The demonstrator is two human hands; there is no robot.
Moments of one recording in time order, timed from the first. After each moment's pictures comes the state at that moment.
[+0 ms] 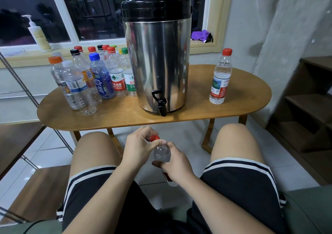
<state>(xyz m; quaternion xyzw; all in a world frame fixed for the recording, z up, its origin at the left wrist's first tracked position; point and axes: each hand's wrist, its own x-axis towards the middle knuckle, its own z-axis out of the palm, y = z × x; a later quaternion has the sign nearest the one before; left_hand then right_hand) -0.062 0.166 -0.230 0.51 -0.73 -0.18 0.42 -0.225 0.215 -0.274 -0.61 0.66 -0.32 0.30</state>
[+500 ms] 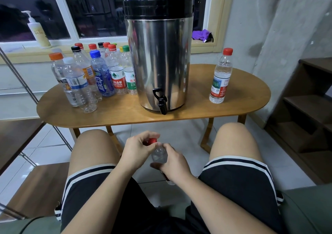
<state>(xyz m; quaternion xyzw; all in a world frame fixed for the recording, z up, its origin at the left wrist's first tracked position) -0.053 0.178 -0.239 0.52 -0.70 -0.30 0.38 -0.220 0.216 -0.282 -0.63 0.65 -0.30 0.29</state>
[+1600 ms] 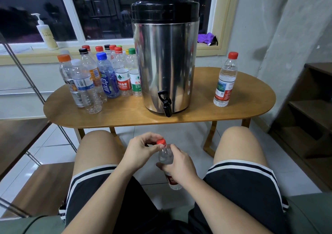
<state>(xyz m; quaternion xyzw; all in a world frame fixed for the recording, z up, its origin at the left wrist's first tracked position) -0.048 0.175 -0.233 0.51 -0.68 -0.36 0.37 -0.227 0.215 -0.280 -0.64 0.66 -0.30 0.26</state>
